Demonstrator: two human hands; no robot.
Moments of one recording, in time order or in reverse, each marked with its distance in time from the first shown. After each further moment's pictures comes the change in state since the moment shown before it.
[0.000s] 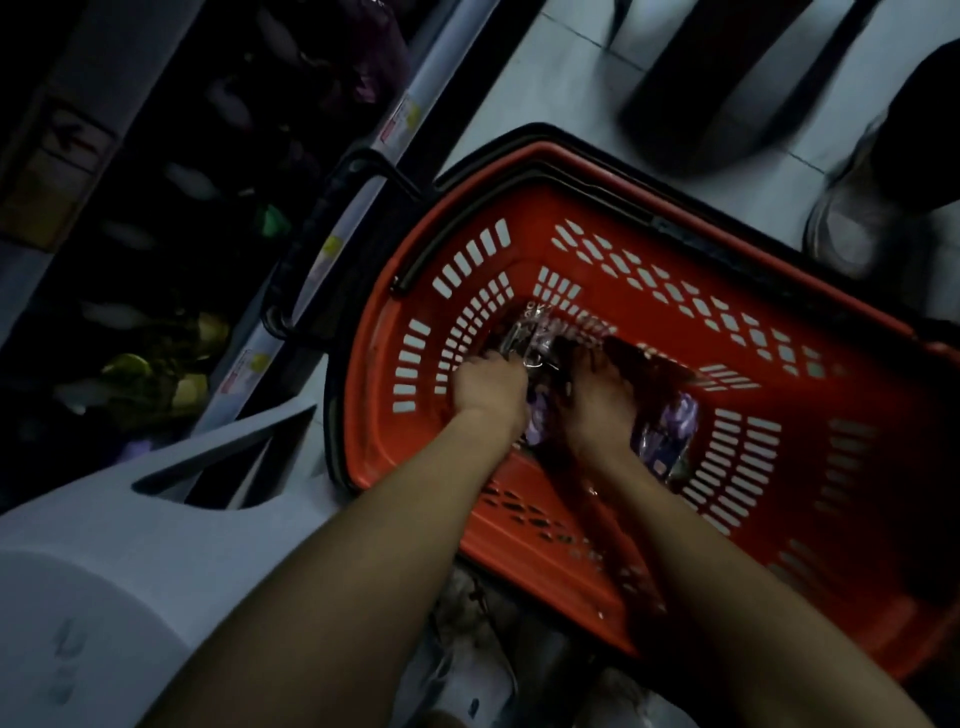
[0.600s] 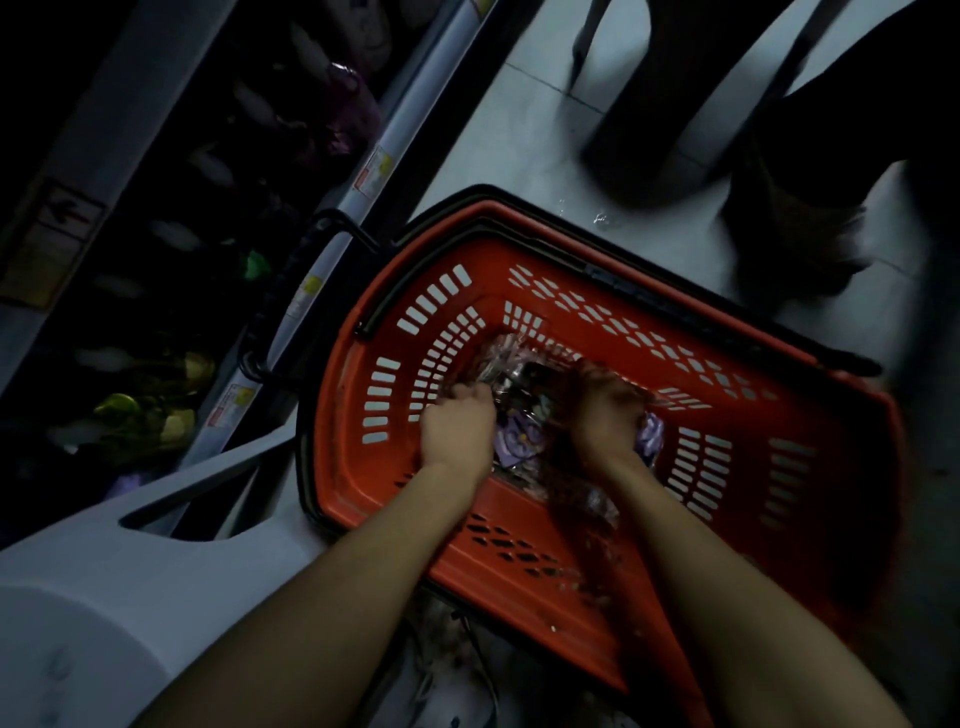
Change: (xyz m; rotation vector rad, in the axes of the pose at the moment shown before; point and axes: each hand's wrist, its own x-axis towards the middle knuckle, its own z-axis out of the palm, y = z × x) left_hand -0.035 0.006 -0.016 -0.032 0.142 -0.024; right_hand 0.012 0.029 -0.053 -0.055 0.054 0.050
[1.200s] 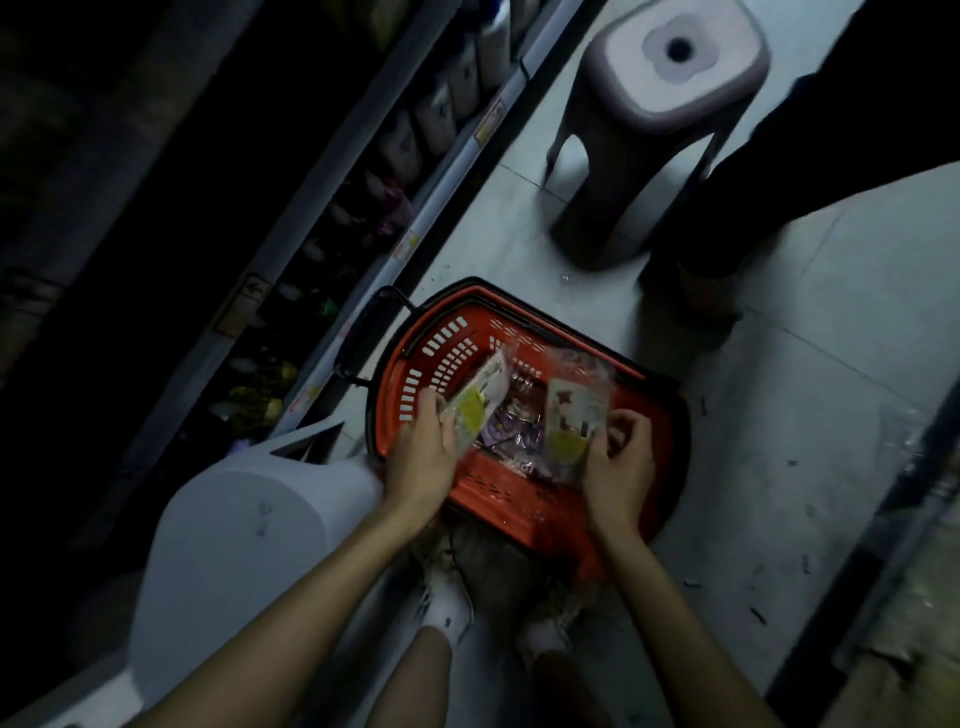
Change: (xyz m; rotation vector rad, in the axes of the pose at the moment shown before) left_hand -0.189 -0.016 -0.199 -0.882 0.220 -0.181; right_hand -0.160 0.005 -0.282 0.969 0.143 0.482
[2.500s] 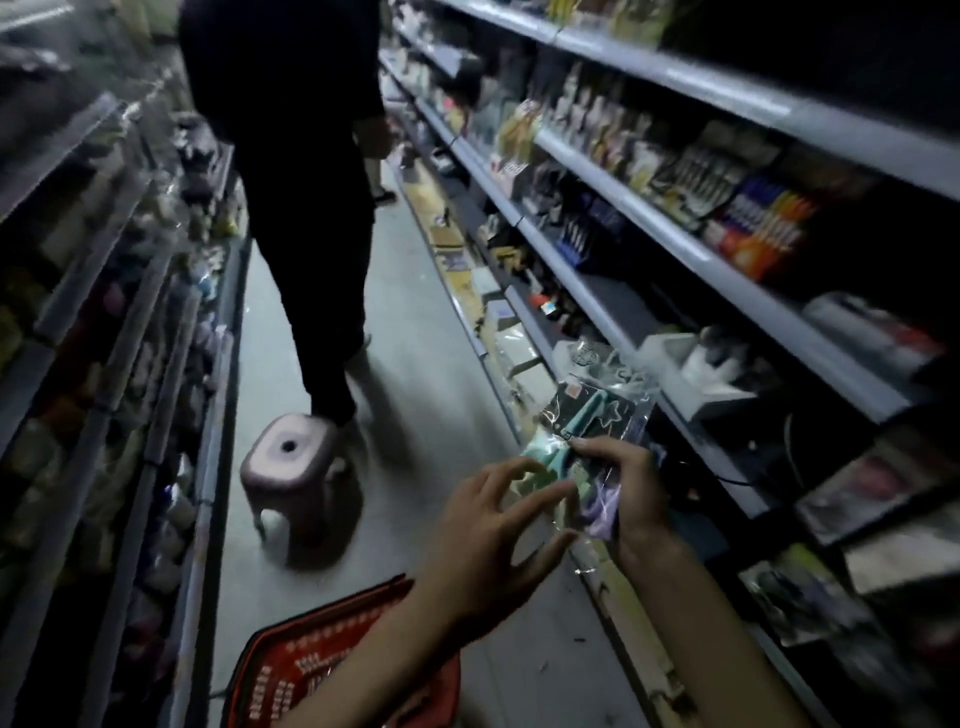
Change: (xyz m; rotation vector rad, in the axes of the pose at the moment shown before) left_hand -0.356 0.422 -0.260 -0.047 -0.282 1.676; right_hand -0.341 -0.323 -0.486 1.160 0.267 -0.024
